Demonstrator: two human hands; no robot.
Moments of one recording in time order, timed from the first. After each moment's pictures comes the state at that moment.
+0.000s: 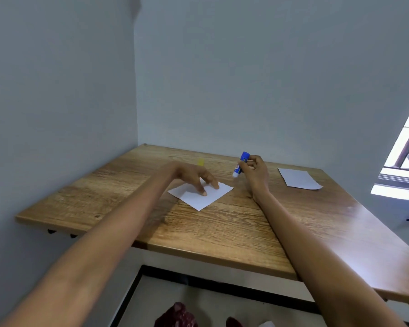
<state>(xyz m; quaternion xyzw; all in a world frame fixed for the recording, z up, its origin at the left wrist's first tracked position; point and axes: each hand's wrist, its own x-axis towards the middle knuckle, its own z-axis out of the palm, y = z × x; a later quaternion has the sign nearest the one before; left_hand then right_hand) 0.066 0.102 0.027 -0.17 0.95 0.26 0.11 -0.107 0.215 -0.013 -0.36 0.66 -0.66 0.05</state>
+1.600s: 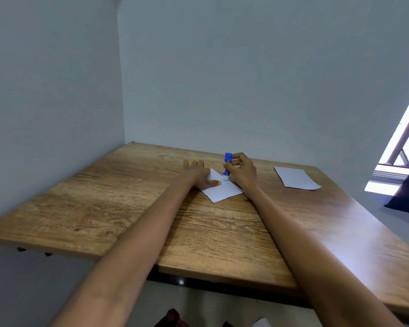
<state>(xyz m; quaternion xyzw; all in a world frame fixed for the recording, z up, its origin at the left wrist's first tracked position) 0.005 0.093 -0.005 -0.34 0.94 -0.02 0.01 -0.122 0.184 -0.018 -0.43 0.70 -0.57 0.02</state>
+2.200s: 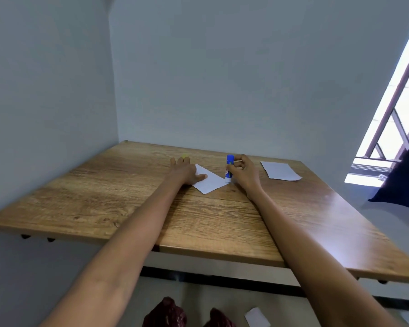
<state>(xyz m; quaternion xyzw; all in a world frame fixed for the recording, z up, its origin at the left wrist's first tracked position) 0.016 0.101 -0.015 -0.38 0.92 -0.01 -0.04 -0.114 0.243 -0.016 -0.39 0.70 -0.59 0.06</state>
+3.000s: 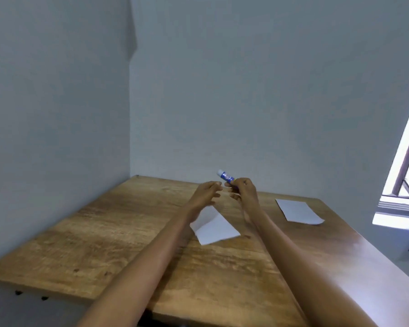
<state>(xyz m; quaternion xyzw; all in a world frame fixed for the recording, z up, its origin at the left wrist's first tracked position) 0.008 0.117 0.019 -0.23 0.72 0.57 -0.33 -0.117 0.184 0.014 -0.36 0.55 -0.72 0.20</state>
